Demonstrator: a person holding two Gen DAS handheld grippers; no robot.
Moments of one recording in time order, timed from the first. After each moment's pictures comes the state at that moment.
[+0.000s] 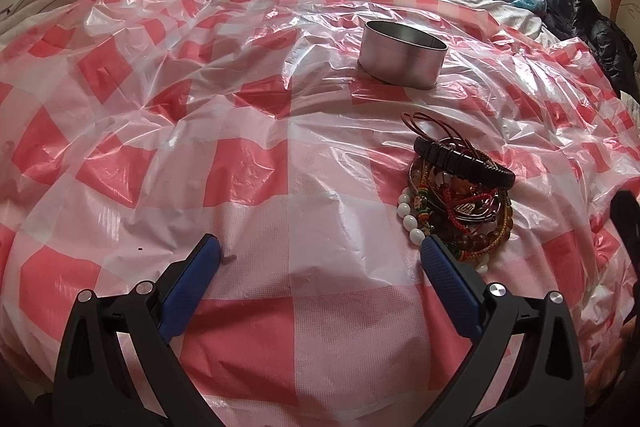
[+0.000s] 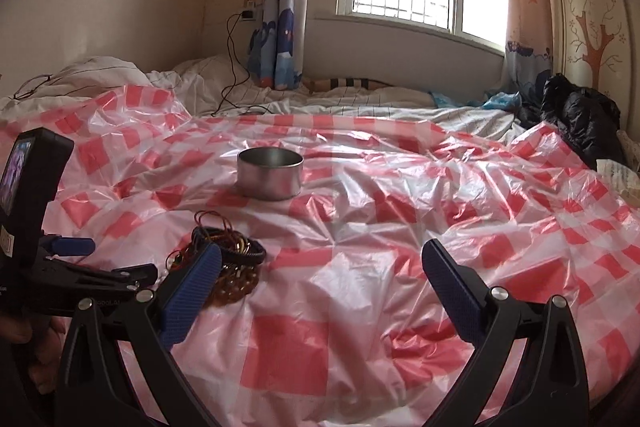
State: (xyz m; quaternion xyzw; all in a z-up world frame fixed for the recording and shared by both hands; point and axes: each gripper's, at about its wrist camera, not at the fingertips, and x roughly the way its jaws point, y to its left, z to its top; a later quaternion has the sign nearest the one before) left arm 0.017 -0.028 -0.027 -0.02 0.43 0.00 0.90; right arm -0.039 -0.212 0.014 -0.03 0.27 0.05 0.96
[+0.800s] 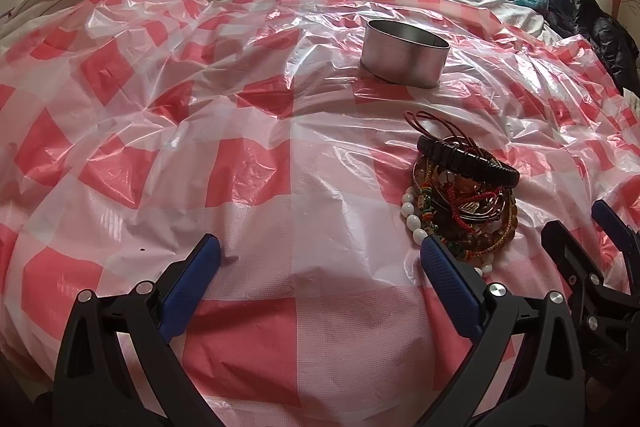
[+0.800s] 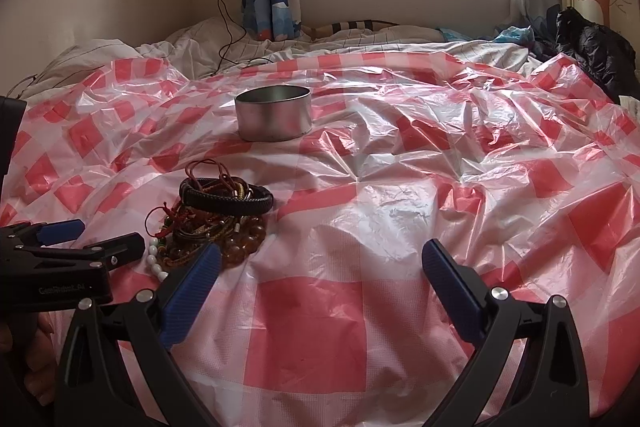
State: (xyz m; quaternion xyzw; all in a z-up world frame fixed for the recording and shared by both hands) left arm 0.018 -0.029 -0.028 -0.01 0.43 0.01 0.90; right arm -0.016 -0.211 -0.033 0.03 0.36 0.06 0.93
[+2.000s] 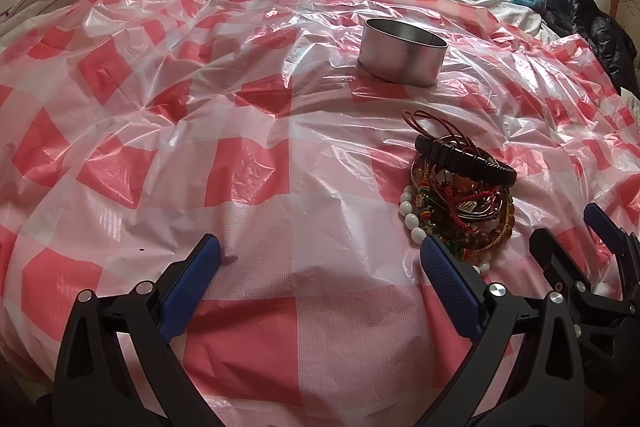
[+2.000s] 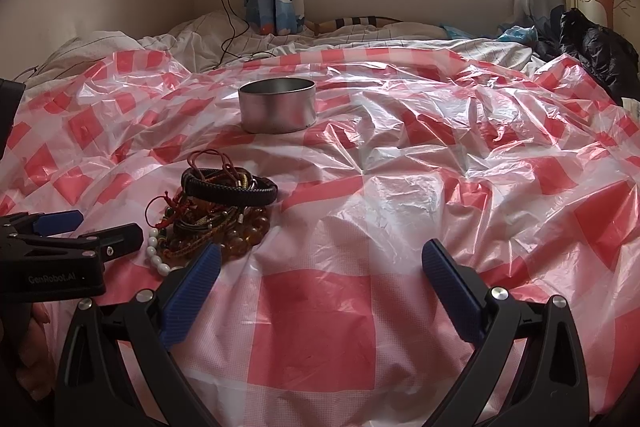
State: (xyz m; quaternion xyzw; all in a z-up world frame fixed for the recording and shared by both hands) left arm 0.017 -0.027 -0.028 -0.02 0.43 0.00 0.90; right arm -0.017 -0.206 -0.038 0.02 0.36 0.06 0.93
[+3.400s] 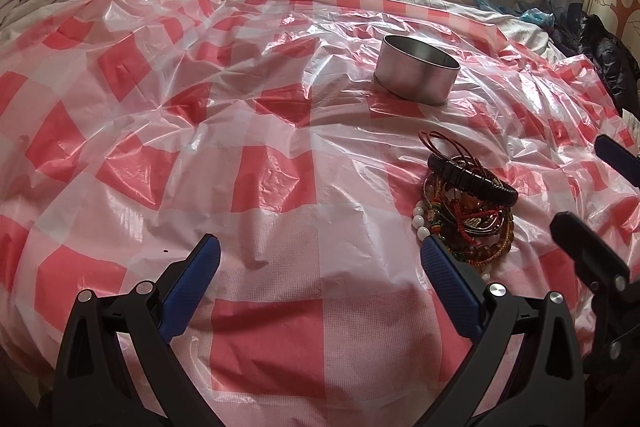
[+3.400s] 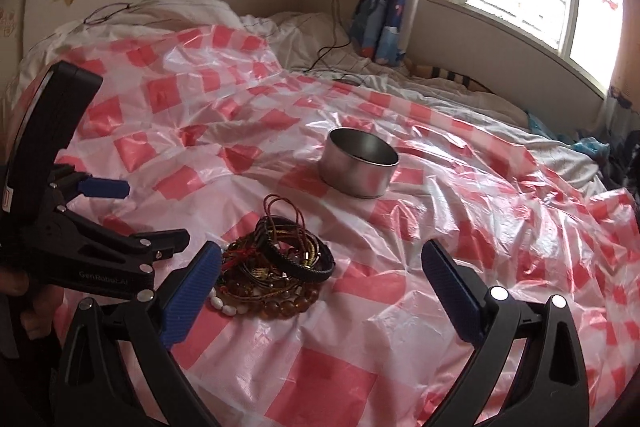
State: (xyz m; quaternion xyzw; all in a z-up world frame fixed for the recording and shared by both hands) left arm 0.015 -0.011 -0.016 -0.04 0.43 0.01 0.90; right arm 0.005 -0.169 0.019 -0.15 0.32 0.22 0.91
